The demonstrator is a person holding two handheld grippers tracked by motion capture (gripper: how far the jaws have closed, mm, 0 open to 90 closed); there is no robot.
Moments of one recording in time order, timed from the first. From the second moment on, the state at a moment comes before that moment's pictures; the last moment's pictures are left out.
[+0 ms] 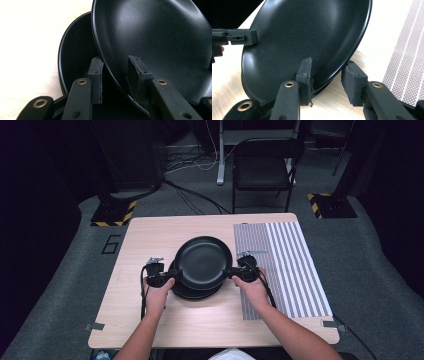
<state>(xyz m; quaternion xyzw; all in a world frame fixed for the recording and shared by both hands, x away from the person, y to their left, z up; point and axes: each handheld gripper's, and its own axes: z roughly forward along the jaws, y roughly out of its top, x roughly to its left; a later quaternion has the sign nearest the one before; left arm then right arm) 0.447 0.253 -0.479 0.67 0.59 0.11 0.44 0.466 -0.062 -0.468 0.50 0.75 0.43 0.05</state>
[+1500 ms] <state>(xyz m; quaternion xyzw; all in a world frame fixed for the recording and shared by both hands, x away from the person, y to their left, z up) 0.450 0.219 -0.461 0.69 0.57 0.10 0.44 0.453 -0.102 -0.460 0.50 0.73 0.46 0.04</state>
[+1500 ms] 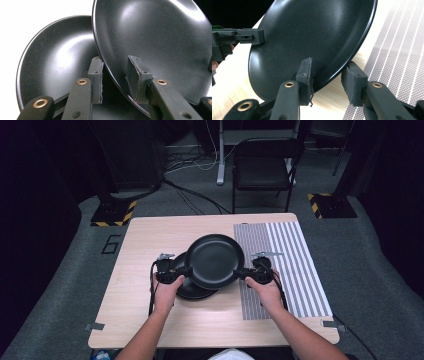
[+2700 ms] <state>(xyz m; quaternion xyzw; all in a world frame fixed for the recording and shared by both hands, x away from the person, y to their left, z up) 0.458 0.199 -0.451 0.70 0.55 0.10 0.45 0.451 -0.122 -0.453 0.51 0.72 0.47 0.05</state>
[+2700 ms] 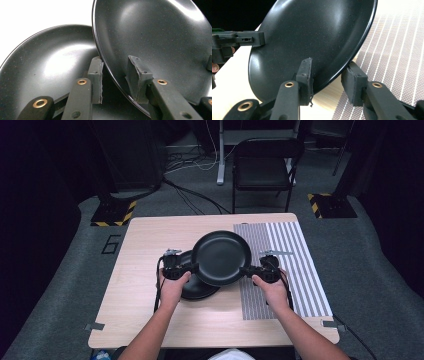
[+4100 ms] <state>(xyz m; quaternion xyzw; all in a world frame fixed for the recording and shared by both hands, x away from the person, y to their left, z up) 0.477 0.154 -0.446 0.72 0.51 0.08 0.46 0.432 -0.164 -0.447 0.55 0.68 0.48 0.09</state>
